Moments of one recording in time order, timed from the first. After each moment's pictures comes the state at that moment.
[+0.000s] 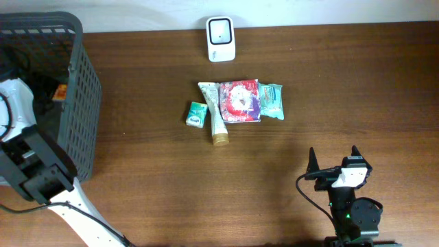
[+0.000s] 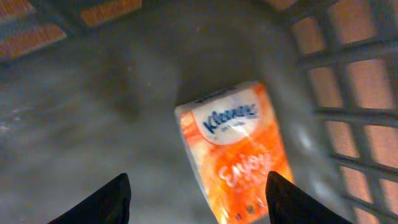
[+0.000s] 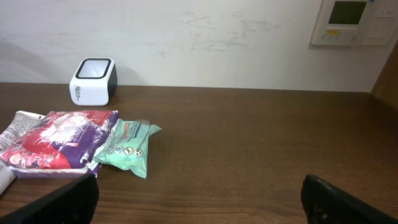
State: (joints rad) left arm 0.52 2.34 2.03 -0.83 0.00 -0.63; right arm -0.02 0.01 0.01 -0.08 0.00 -0.02
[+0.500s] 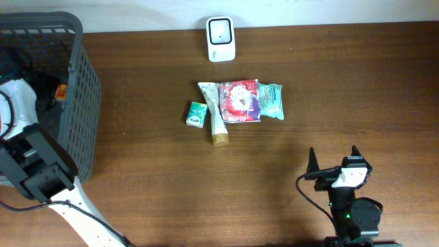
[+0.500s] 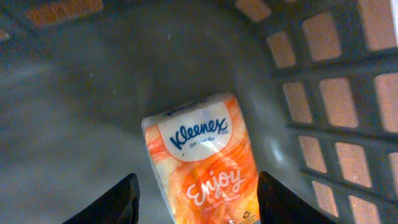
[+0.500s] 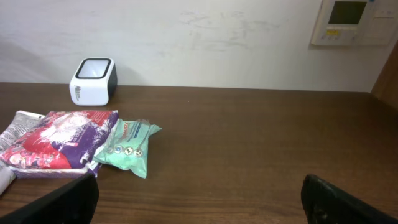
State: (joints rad) left arm 0.52 2.35 2.01 -0.75 0.05 -0.70; right arm -0.02 0.01 0.01 -0.08 0.00 -0.02
